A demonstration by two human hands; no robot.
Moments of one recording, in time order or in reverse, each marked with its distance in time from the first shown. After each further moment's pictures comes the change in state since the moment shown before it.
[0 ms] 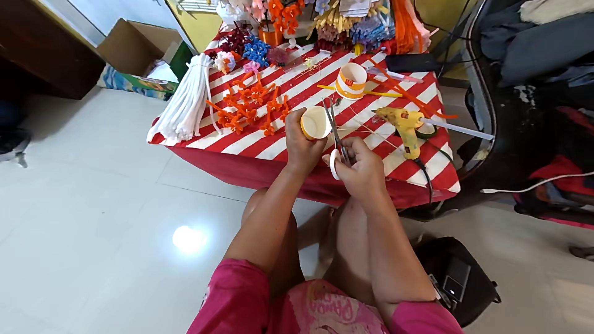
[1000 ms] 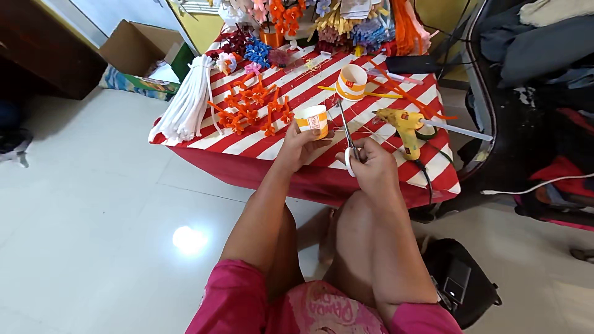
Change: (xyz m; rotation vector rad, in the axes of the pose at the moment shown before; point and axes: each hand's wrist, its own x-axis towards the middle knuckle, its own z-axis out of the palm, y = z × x) left_hand 0.014 0.006 -0.032 -1.098 -0.422 -0.796; right_hand 0.004 0.002 -0.019 -0.080 0.020 0.074
